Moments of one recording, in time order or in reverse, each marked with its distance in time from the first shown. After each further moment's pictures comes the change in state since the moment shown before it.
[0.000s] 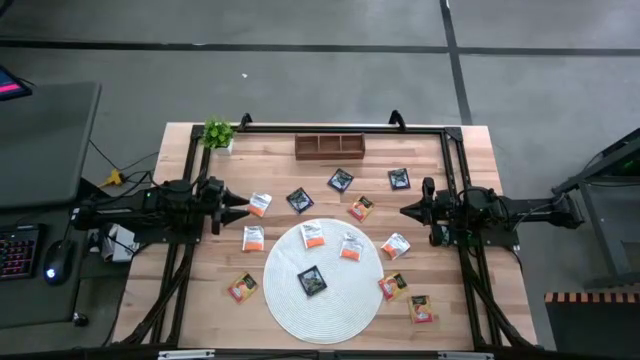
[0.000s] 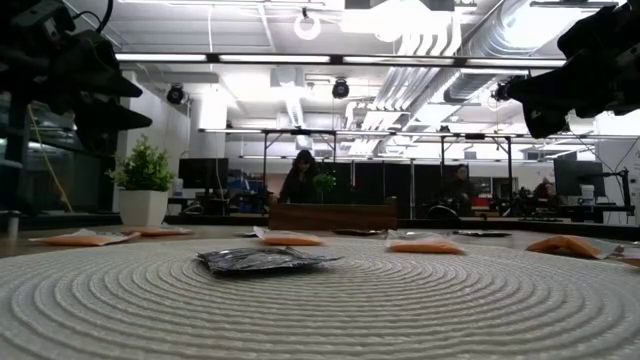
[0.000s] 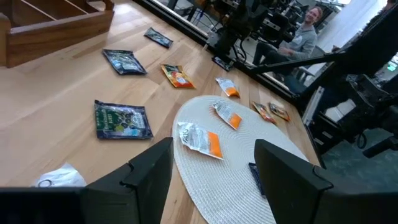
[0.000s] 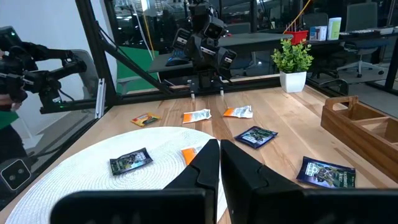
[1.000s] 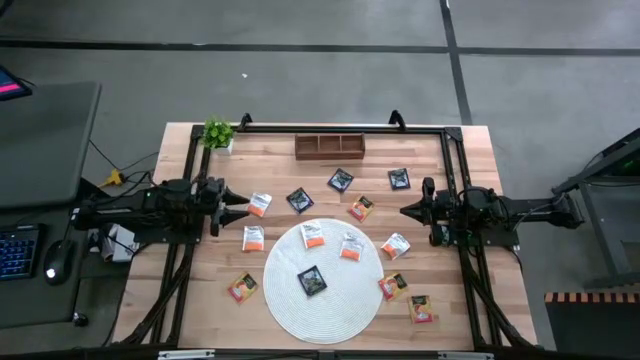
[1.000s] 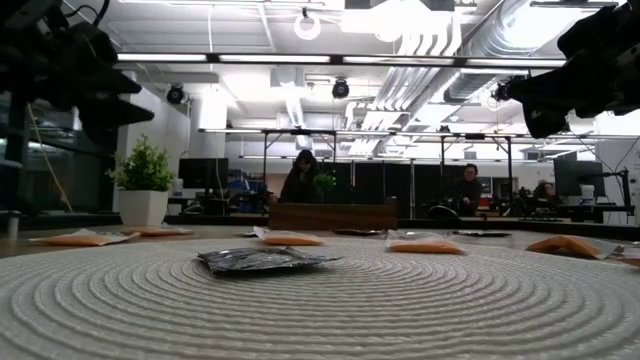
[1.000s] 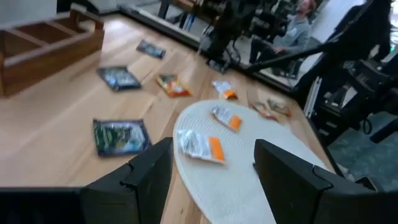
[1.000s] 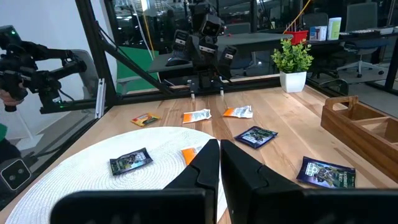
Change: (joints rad) left arm 0.000 0.000 0.007 0.034 0.026 0.127; right arm 0.000 0.000 0.000 0.000 0.000 0.000
